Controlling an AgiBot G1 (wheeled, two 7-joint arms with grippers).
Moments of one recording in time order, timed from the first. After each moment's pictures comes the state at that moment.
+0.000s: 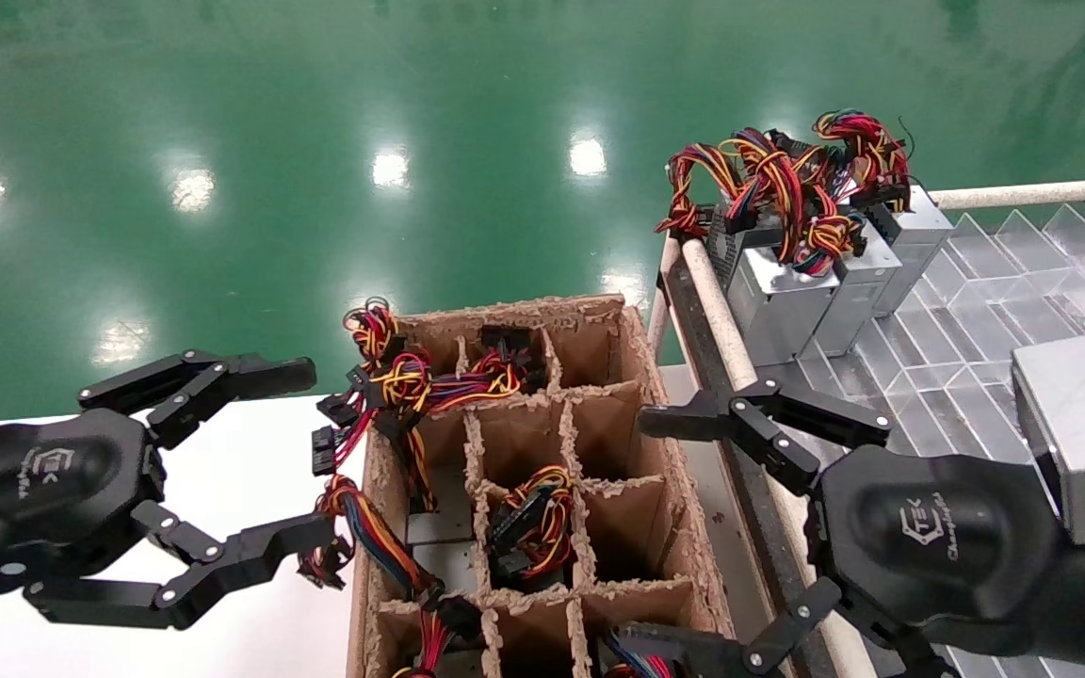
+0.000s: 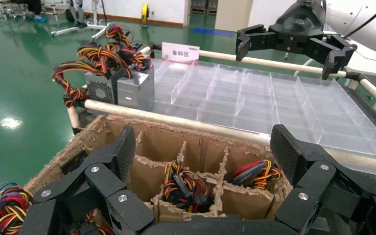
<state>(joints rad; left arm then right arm) -1.06 0.52 0.42 -1.19 0.59 1.37 -0.09 1.08 -0.61 -0.28 1.28 -0.73 -1.49 0.19</state>
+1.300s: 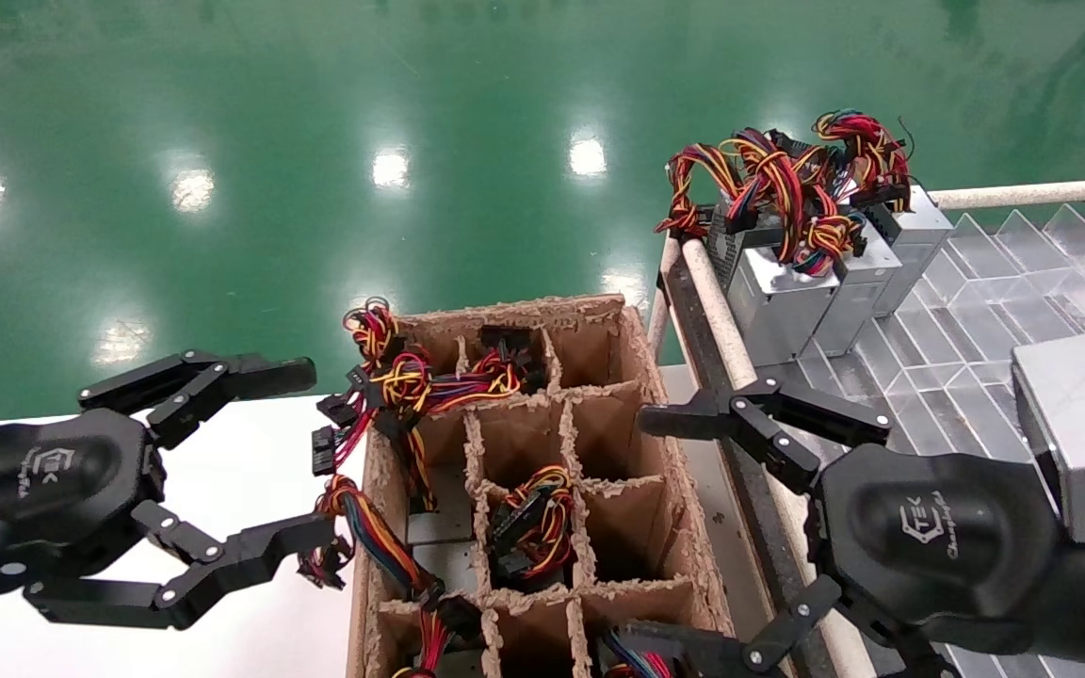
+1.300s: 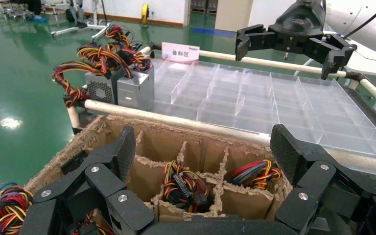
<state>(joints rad) -1.06 0.52 0.42 -1.19 0.59 1.37 -0.09 1.08 -0.61 -0.28 1.28 -0.73 -1.49 0.19</state>
